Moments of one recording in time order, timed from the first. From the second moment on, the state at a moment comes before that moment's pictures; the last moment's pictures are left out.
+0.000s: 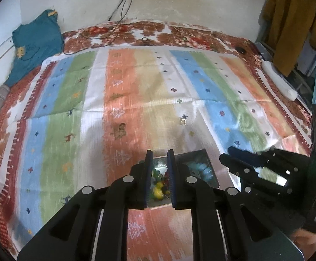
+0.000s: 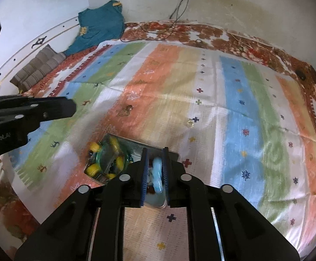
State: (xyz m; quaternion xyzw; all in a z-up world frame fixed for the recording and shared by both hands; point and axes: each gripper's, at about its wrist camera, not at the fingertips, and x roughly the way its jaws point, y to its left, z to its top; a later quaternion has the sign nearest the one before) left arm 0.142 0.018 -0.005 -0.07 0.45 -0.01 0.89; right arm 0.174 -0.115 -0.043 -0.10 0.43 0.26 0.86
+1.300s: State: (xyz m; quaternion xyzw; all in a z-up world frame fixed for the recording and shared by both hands) left arm 0.174 0.053 -0.031 -0.07 0.48 0.05 0.87; right arm 0.217 -0.115 -0.063 -0.11 0.45 0.21 0.86
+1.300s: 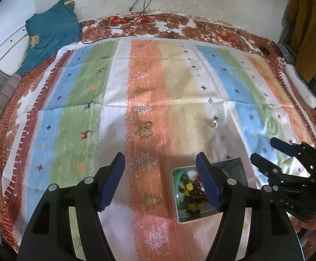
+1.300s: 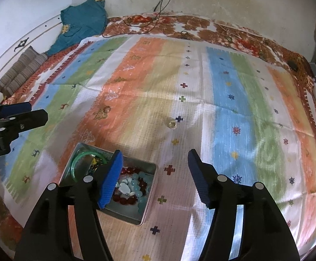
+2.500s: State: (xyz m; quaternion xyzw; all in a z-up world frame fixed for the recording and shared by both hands) left arm 0.251 0.069 -0.088 -0.06 0.53 0.07 0.84; right arm 0.284 -0.102 -0.112 -0.12 0.51 0.19 0.83
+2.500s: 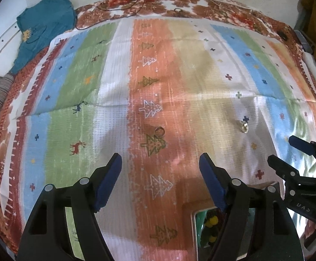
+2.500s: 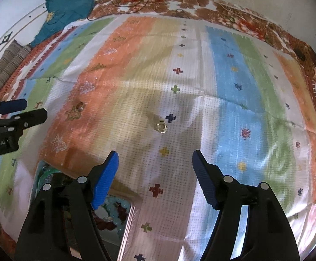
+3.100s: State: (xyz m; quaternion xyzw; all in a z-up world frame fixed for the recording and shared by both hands) left arm 0.282 0.085 -0.119 -0.07 0.56 0.06 0.83; right arm 0.314 -0.092 -0.136 -0.12 0.53 0.19 0.82
